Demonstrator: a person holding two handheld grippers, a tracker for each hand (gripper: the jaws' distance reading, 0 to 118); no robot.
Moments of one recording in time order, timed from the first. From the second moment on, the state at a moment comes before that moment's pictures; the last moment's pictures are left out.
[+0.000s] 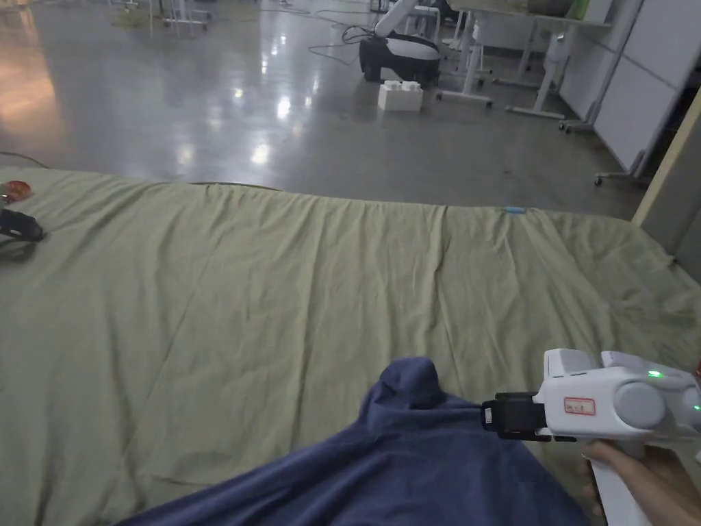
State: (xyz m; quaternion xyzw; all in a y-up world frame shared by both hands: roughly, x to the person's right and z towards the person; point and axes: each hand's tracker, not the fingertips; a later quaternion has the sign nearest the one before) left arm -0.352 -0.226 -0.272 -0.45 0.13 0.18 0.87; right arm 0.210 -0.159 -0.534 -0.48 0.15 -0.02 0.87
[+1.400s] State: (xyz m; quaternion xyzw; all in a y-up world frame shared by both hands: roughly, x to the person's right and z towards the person) left arm -0.326 0.212 -0.165 -0.05 -0.01 0.09 0.99; right arm 0.264 0.213 -0.268 -0.05 0.09 -0.01 0.99
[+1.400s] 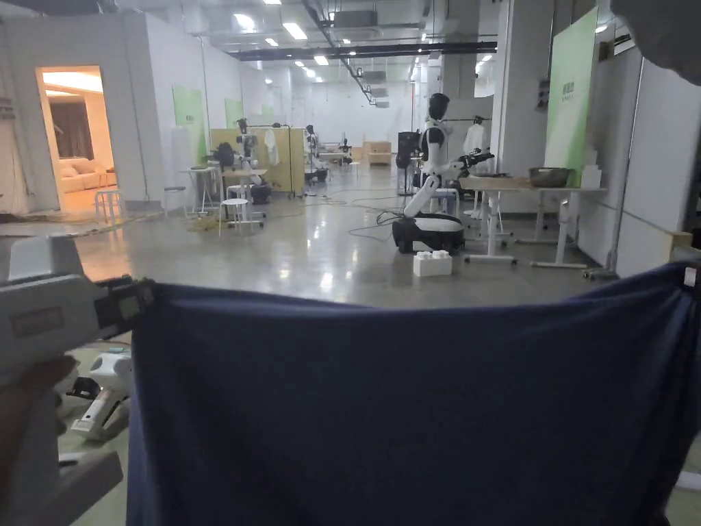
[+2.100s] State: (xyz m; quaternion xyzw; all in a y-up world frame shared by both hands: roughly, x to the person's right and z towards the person) left arm -0.325 0.294 -0.249 -0.01 0.03 0.04 1.00; right arm 0.242 0.311 -0.339 0.00 0.03 -0.01 1.00
